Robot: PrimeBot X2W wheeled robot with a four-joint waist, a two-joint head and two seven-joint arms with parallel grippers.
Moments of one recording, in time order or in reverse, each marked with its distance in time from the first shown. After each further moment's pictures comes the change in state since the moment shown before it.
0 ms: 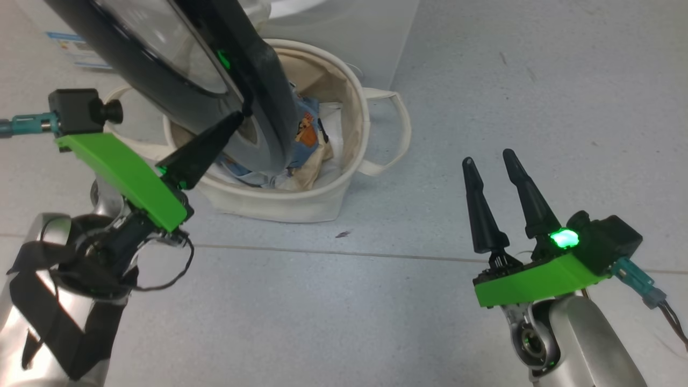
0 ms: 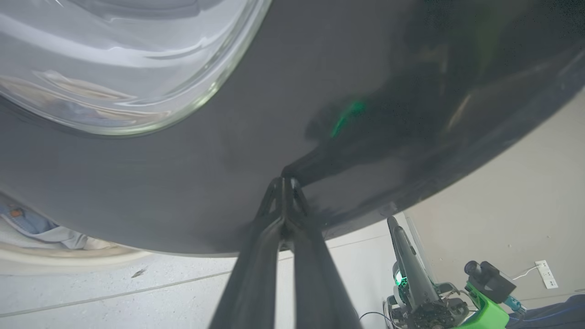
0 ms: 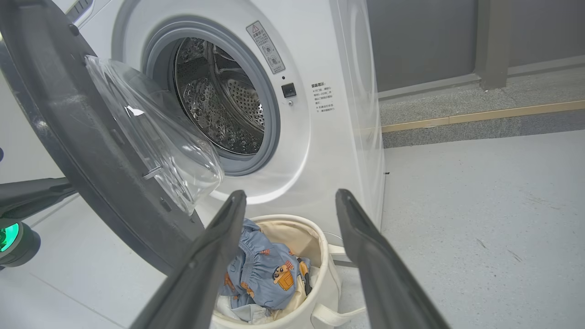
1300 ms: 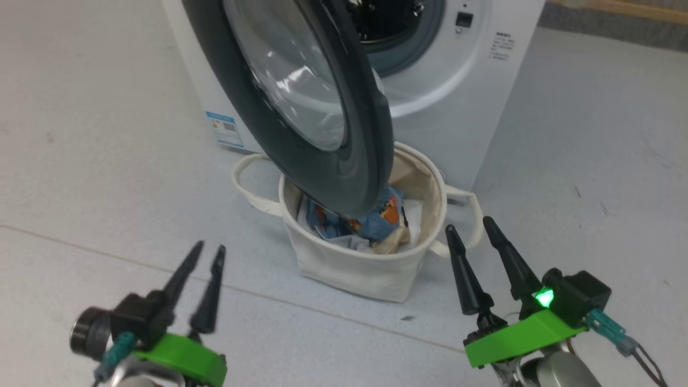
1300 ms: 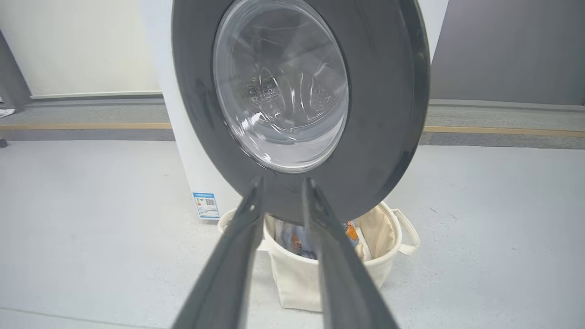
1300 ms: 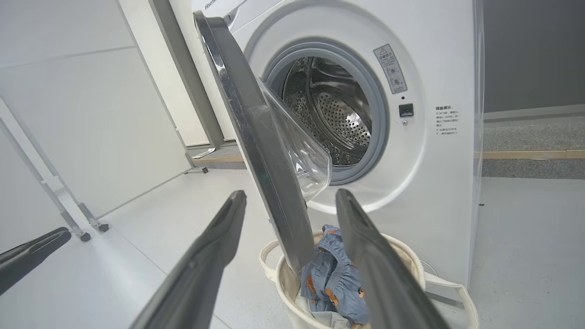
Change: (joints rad) left arm 0.399 0.091 -0.237 0.032 0.754 0.265 -0.767; right arm 0.155 0.001 0.043 0.021 -0.021 0.000 0.000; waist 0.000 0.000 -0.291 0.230
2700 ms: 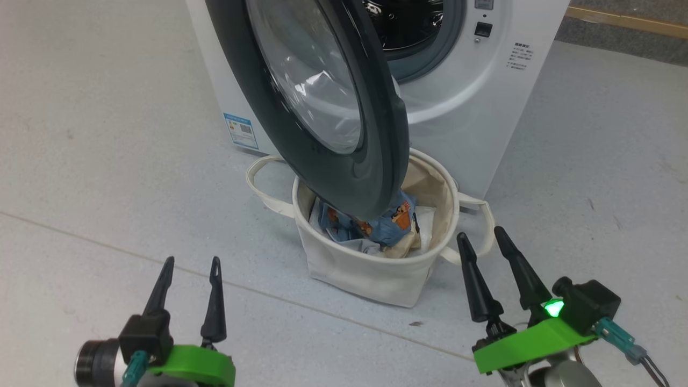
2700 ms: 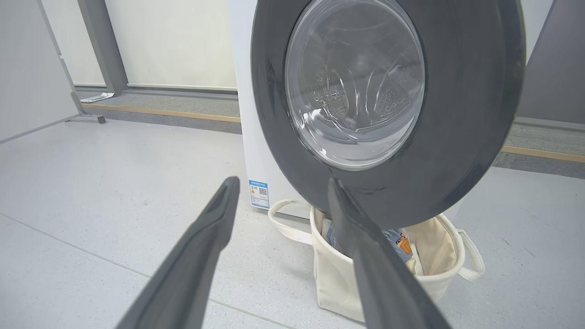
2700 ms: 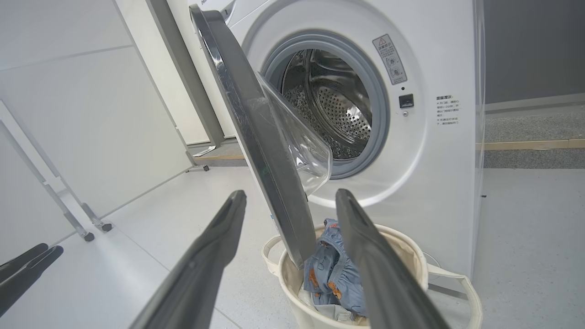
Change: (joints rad) left arm 0.082 -0.179 0.148 0.085 0.147 0.109 -0.046; right arm 0.033 0.001 -0.033 0.002 0.017 0.000 0.000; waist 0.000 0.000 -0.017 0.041
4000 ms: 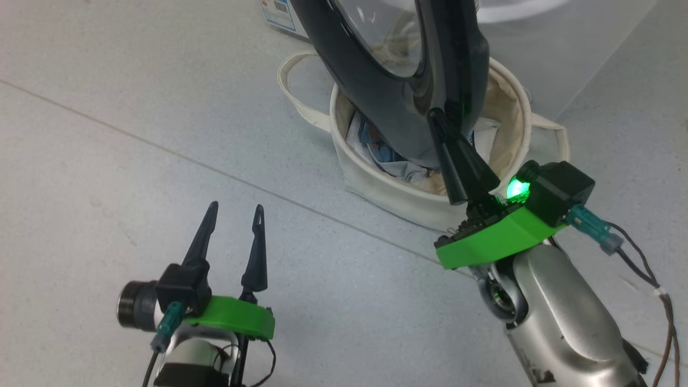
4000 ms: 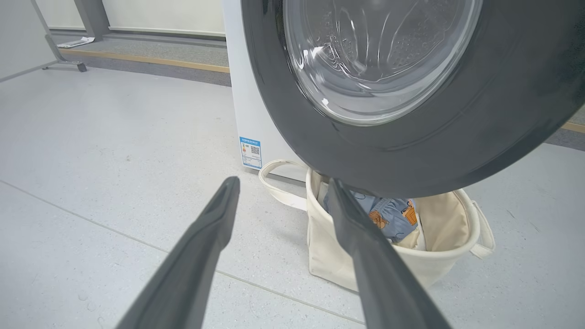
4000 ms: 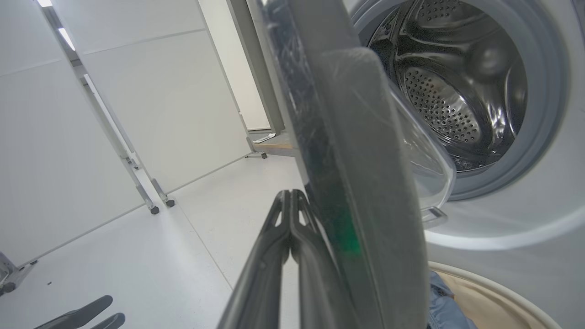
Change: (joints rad) left arm -0.153 -0.158 0.026 0.060 0.087 -0.107 0.000; right arm -0.399 -0.011 0.132 0.071 -0.028 0.000 0.000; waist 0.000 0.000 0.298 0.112
